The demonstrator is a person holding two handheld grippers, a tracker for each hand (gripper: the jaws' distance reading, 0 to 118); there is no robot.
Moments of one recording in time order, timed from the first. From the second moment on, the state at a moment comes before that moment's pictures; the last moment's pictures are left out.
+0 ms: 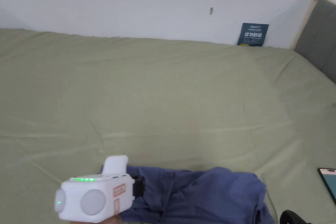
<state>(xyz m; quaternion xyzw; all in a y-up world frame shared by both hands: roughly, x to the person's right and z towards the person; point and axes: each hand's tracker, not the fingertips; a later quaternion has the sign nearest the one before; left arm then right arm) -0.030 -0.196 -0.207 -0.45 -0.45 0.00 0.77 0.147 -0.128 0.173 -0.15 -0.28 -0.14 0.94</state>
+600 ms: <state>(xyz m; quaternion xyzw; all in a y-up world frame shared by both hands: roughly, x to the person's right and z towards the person) -0.126 -0.293 -0.325 -0.59 -0.51 0.38 0.50 0.138 -0.154 0.145 -0.21 -0.23 -0.17 0.94</state>
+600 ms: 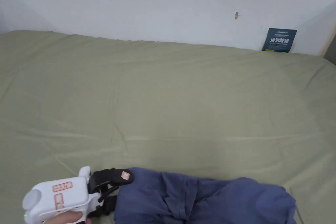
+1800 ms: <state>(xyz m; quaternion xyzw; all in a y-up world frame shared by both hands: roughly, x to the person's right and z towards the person) 0.047 -0.192 -0.173 -0.48 -0.42 -0.03 0.77 0.127 -0.143 0.169 -0.18 -0.24 -0.16 0.94</state>
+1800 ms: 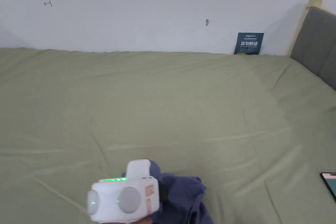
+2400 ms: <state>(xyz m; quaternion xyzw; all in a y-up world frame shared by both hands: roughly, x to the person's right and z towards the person) -0.067 -0.150 -0.241 -0.41 -0.43 0.17 0.79 0.132 -0.141 0.183 -0.16 -0.24 -0.17 0.94</state>
